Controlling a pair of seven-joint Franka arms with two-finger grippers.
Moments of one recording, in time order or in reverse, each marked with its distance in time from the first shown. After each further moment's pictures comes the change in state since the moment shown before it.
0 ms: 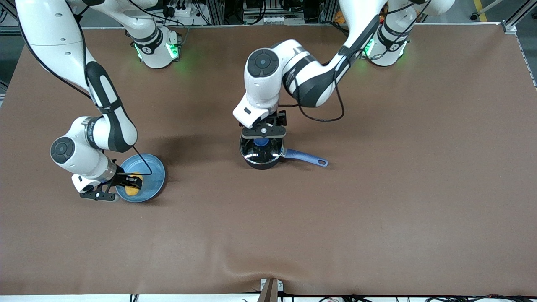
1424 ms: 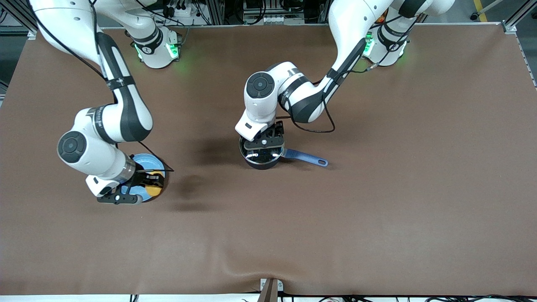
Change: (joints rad) left arm -0.003 0.085 0.003 -0.024 0.018 0.095 -0.085; right arm 0.178 -0.086 0.016 0.195 0.002 -0.290 0.136
